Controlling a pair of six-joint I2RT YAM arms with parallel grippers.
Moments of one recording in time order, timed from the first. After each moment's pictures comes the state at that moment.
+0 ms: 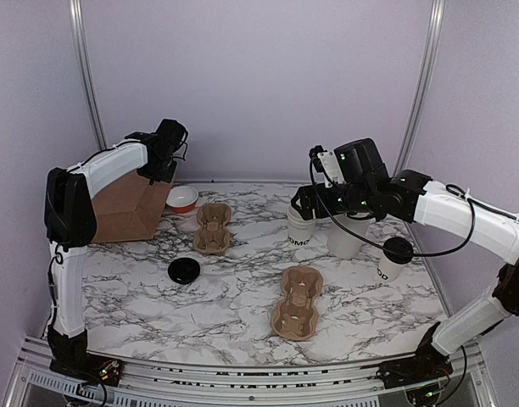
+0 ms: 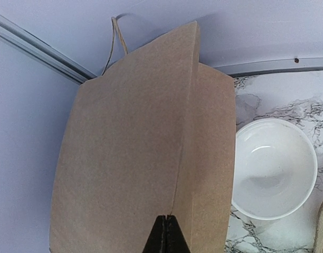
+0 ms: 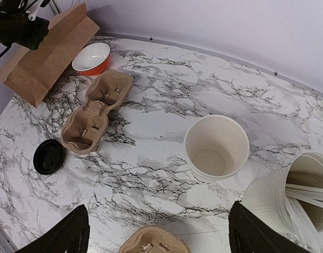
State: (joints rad) left arm -0.36 2.19 2.07 -0.83 -0.67 -0.07; right arm 0.74 1.42 1.28 -0.47 0.14 0.27
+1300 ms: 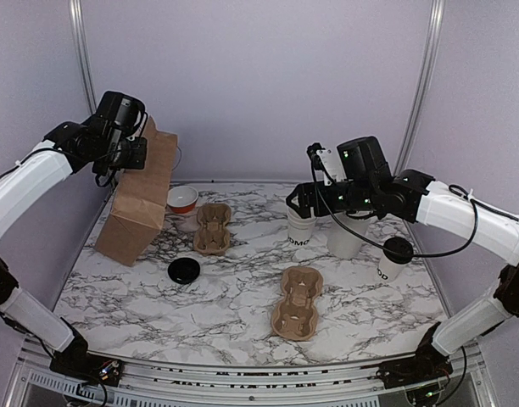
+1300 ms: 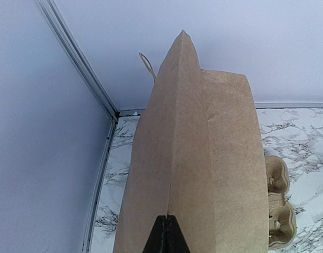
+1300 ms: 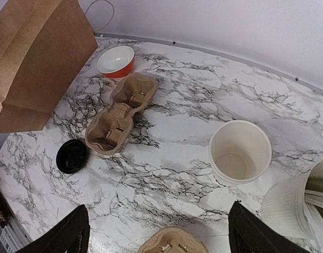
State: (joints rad) left arm -0.53 1.48 1.63 -0.83 -0.63 -0.20; right arm 0.74 1.41 1.28 -0.44 0.05 0.29
